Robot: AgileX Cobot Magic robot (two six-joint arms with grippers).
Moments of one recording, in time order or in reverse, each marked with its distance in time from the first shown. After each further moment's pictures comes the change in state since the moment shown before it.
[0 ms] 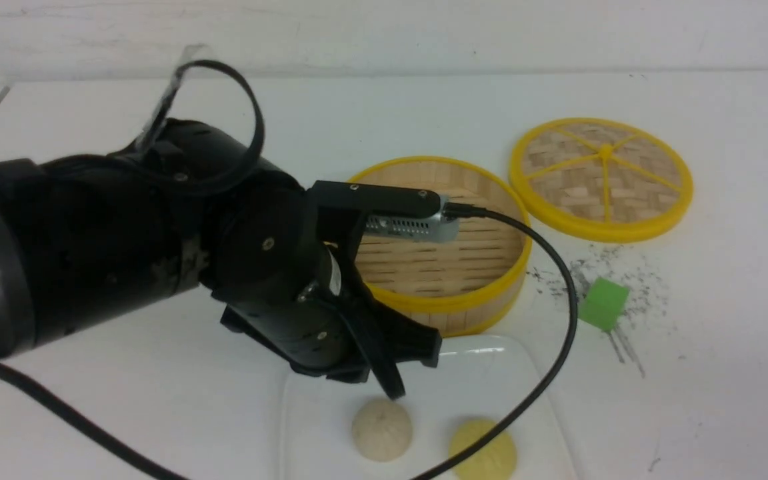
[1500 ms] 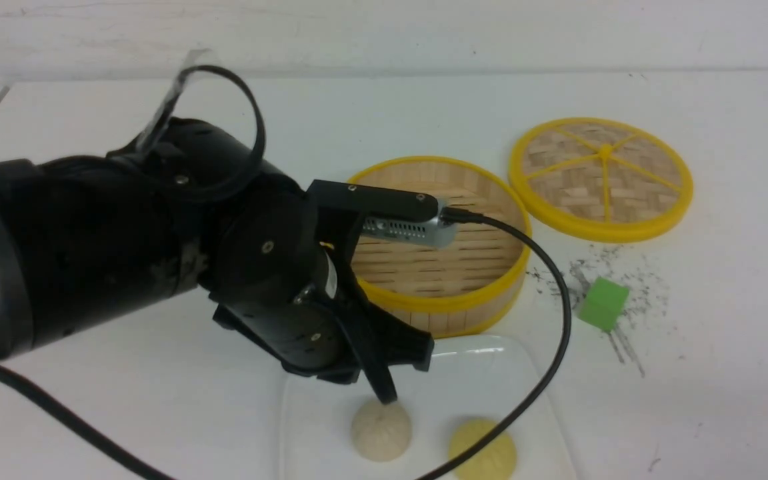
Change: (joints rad) right arm -0.034 0.002 0.182 0.029 -0.132 -0.121; left arm 0.000 -0.012 0.000 0.042 0.032 0.000
